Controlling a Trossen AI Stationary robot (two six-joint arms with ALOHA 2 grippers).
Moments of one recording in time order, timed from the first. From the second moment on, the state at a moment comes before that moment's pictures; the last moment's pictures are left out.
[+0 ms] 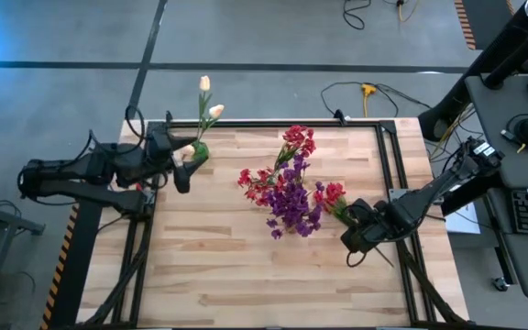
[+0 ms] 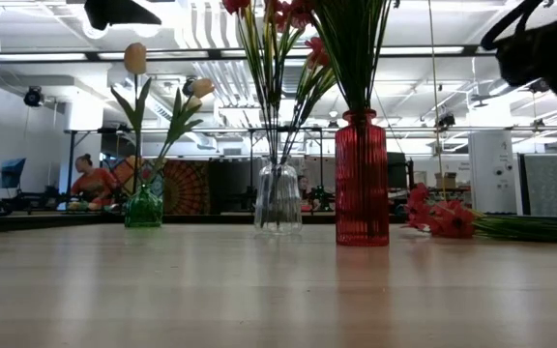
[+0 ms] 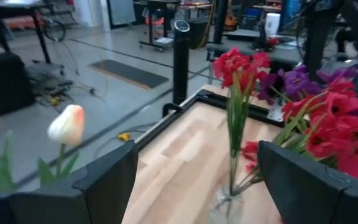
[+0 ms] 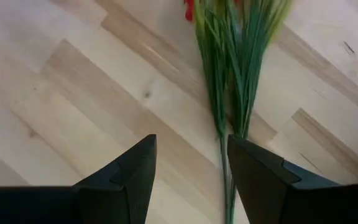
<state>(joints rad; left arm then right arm) -0.04 0.70 0.88 -0.40 -0.56 -0.19 0.56 1.21 0.78 -0.99 0.23 1.44</state>
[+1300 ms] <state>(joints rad) -0.19 0.75 0.74 -0.02 -0.53 -0.06 0.47 1.35 0.60 -0.83 0.27 1.29</state>
